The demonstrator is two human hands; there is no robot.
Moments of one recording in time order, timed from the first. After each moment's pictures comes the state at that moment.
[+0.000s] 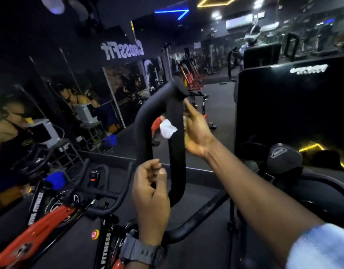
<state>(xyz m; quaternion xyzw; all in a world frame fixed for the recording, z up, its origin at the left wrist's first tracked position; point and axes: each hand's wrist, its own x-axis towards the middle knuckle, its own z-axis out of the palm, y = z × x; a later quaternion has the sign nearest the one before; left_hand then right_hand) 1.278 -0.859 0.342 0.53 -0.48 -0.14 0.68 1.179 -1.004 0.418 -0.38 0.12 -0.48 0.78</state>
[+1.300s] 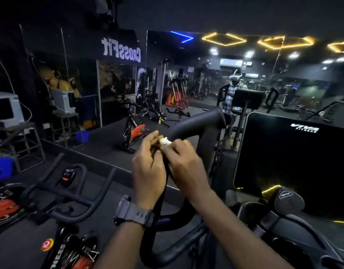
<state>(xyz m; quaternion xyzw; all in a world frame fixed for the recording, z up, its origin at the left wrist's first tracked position) 1.352 -0.912 0.405 0.47 -0.52 -0.15 0.70 1.254 -0.945 0.407 -0.81 0.35 -0.40 -0.25</state>
